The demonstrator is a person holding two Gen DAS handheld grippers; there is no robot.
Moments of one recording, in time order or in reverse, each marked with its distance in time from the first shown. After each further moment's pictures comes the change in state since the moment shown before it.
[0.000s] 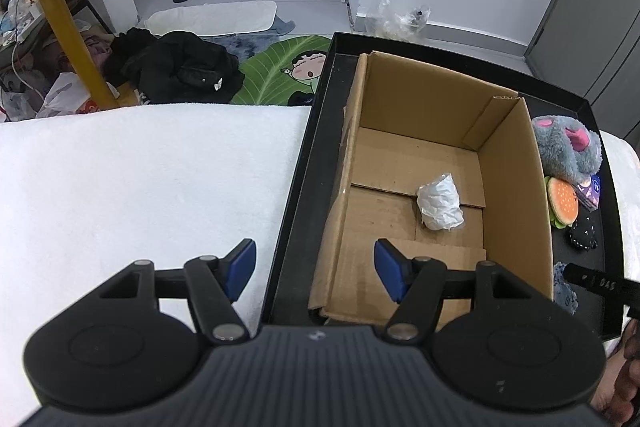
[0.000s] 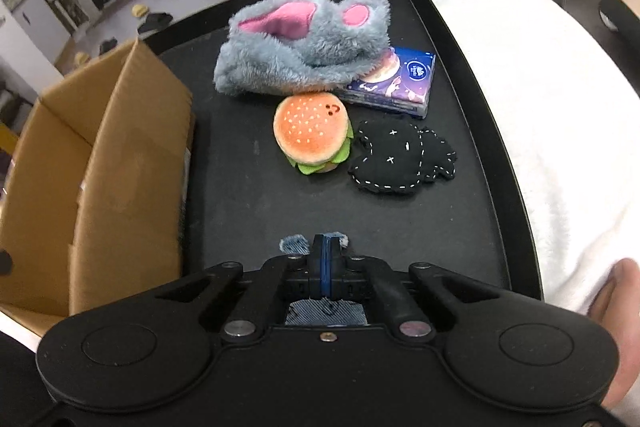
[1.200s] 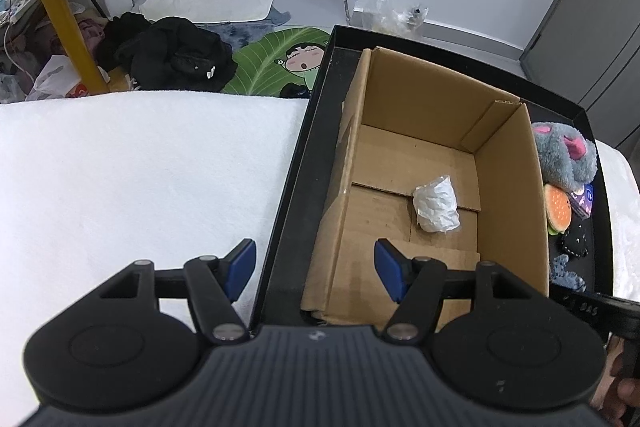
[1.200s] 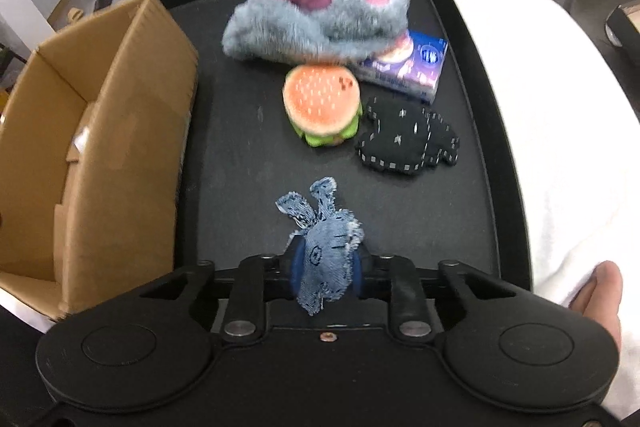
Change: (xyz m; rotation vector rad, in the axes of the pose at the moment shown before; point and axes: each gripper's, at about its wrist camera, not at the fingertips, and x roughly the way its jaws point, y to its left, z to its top) left arm 0.009 0.008 0.002 -0.041 0.024 -0.044; right arm 0.001 0.023 -0.003 -0.106 0.073 -0.081
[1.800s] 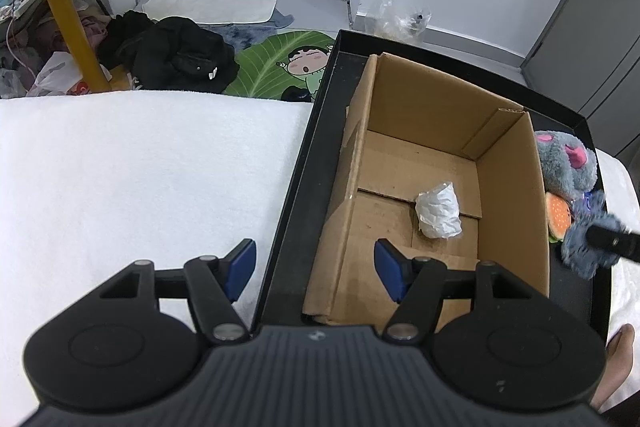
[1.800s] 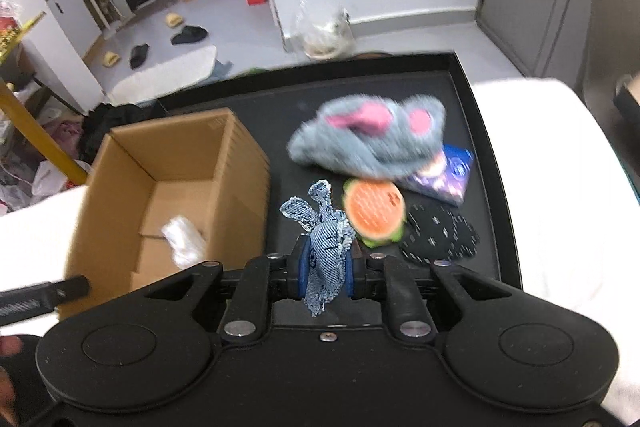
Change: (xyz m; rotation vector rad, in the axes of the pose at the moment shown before) left arm 0.000 0.004 0.000 -0.022 -0.009 -0.009; right arm -0.052 0.020 0.043 -0.021 -0.160 0.096
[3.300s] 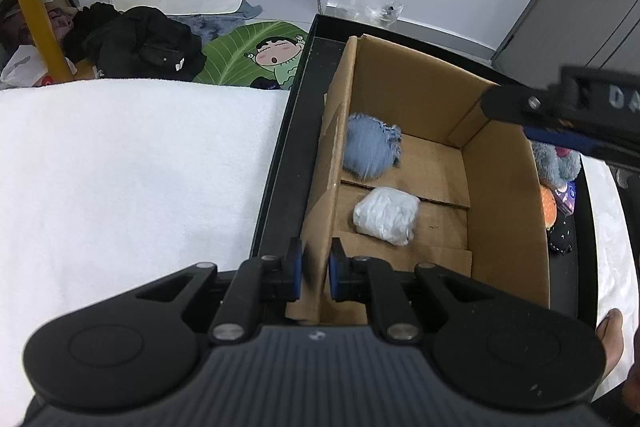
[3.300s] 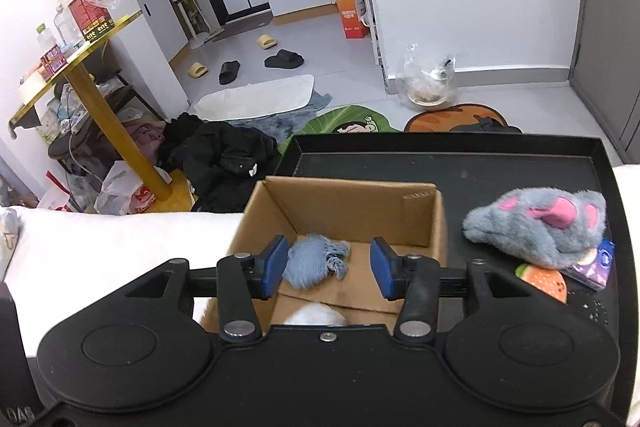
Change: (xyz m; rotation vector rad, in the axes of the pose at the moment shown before) left arm 0.020 0.008 -0.005 0.022 0.020 -0.112; right arm 0.004 0.102 0.025 -0.129 -0.102 0.201
